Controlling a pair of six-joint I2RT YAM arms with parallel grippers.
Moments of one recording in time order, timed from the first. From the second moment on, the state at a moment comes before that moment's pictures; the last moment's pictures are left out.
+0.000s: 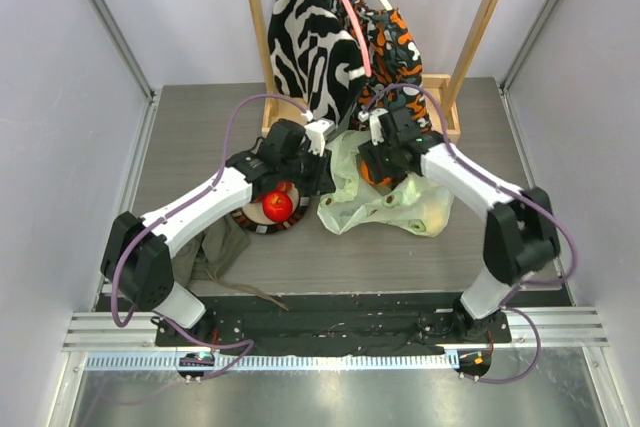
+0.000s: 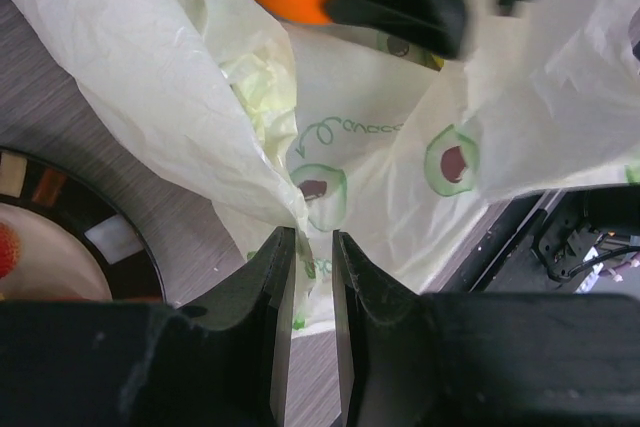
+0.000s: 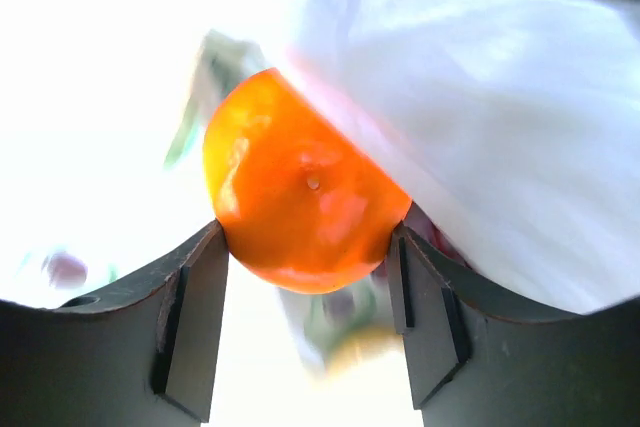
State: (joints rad) left arm -0.66 1.53 1.23 -0.38 0.32 -0.26; right arm 0.45 1.68 1.28 -0.53 0.04 -0.09
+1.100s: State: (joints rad) left arm -0.40 1.57 1.34 -0.10 0.85 -0.75; right arm 0.67 1.24 1.34 -0.56 -0.24 -0.37
